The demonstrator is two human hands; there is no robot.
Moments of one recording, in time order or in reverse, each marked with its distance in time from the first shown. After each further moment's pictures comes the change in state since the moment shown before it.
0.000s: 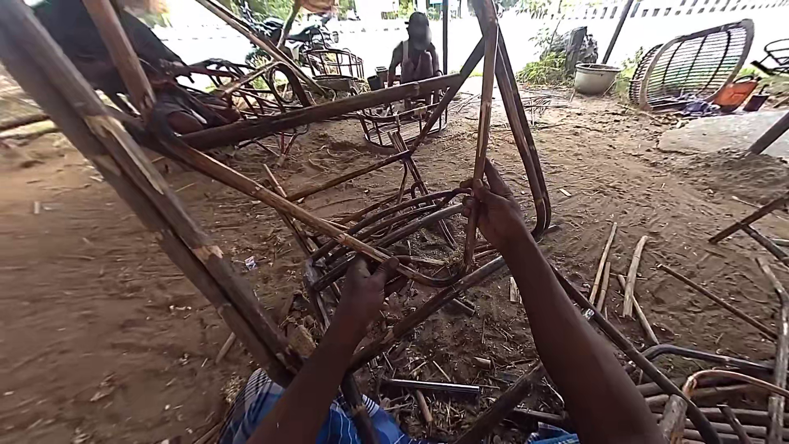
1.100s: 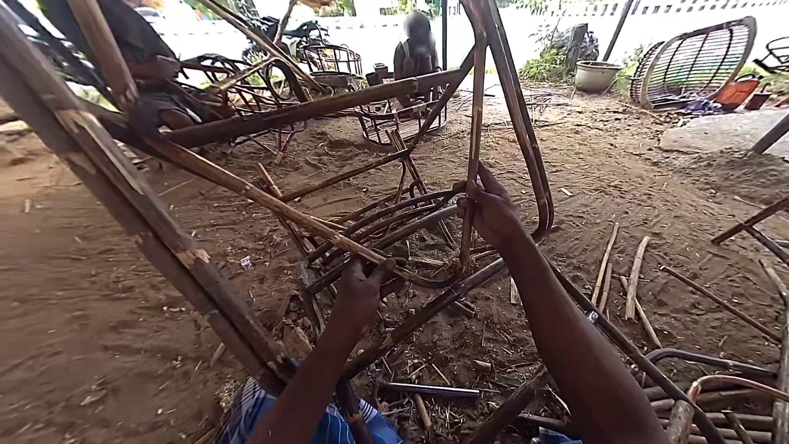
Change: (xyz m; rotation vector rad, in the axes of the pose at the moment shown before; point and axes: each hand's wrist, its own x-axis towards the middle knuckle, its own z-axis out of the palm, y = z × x) left_hand 0.004 -0.003 -0.005 0.012 -0.009 0.020; right_hand 0.013 0.007 0.000 -0.035 0.039 0.084
